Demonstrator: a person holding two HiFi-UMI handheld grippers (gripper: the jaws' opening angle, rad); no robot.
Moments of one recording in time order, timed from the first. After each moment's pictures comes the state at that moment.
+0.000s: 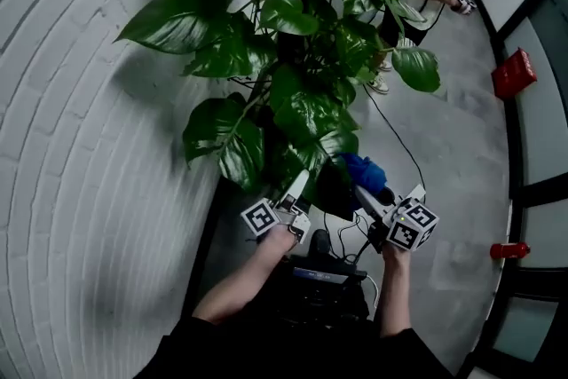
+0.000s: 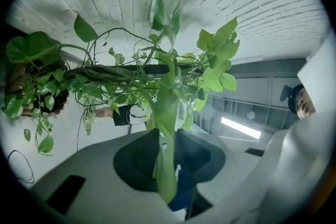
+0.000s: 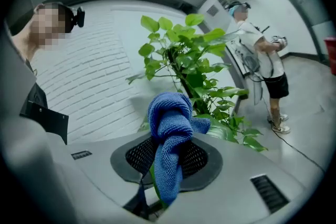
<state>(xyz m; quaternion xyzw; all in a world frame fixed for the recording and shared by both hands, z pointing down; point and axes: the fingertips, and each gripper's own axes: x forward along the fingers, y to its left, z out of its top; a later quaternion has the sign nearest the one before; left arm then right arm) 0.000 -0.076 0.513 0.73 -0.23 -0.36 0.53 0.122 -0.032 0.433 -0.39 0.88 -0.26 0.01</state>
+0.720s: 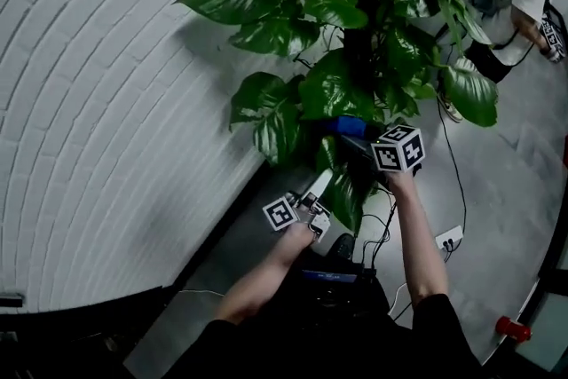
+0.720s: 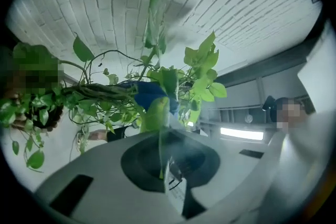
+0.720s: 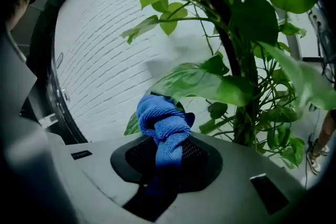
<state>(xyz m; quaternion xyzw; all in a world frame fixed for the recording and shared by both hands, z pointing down) 0.009 -0.065 0.509 0.71 -0.30 -0.45 0.45 0.017 -0.165 0.485 -0.11 0.95 -0.23 -0.17</state>
